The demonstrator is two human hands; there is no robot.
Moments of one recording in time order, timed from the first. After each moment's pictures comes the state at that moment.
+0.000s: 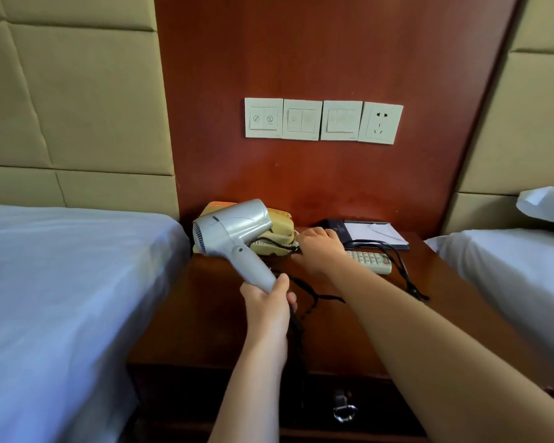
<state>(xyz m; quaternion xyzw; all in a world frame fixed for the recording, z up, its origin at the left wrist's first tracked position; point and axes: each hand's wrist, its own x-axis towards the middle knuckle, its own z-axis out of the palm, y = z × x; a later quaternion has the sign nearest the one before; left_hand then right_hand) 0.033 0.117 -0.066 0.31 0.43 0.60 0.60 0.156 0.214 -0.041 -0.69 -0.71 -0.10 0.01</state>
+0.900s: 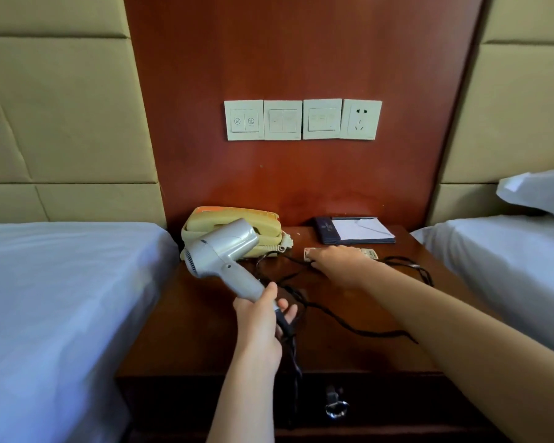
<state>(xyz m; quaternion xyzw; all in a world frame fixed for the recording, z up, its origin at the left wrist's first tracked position) 0.040 0.113 -0.069 0.20 0.40 0.58 0.68 0.197 0.164 -0.033 -0.66 -0.75 -0.09 -0.07</state>
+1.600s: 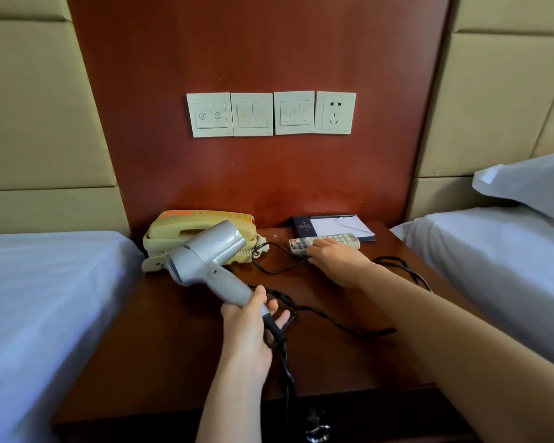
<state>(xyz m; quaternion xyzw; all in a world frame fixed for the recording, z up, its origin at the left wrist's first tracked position) 0.066 0.134 -0.080 0.21 0.38 0.57 0.70 0.258 0.191 -0.060 -0.66 -0.75 -0.04 0.03</state>
